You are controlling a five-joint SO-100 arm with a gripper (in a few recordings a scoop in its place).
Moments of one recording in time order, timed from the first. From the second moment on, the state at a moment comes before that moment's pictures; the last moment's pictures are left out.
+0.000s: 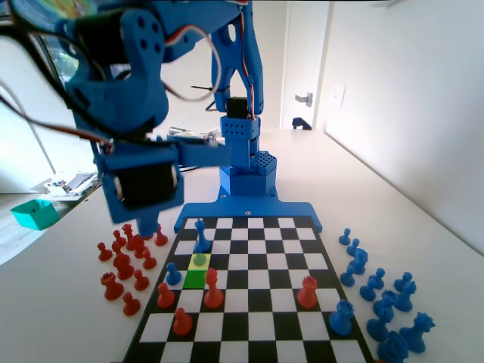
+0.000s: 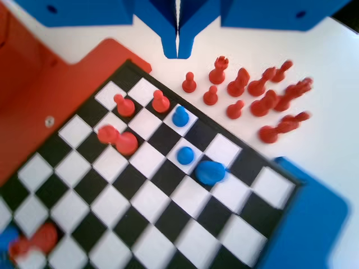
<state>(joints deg) 24.5 80.2 97.6 61.8 -60.7</state>
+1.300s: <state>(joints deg) 19.5 82.4 117.7 50.4 -51.7</state>
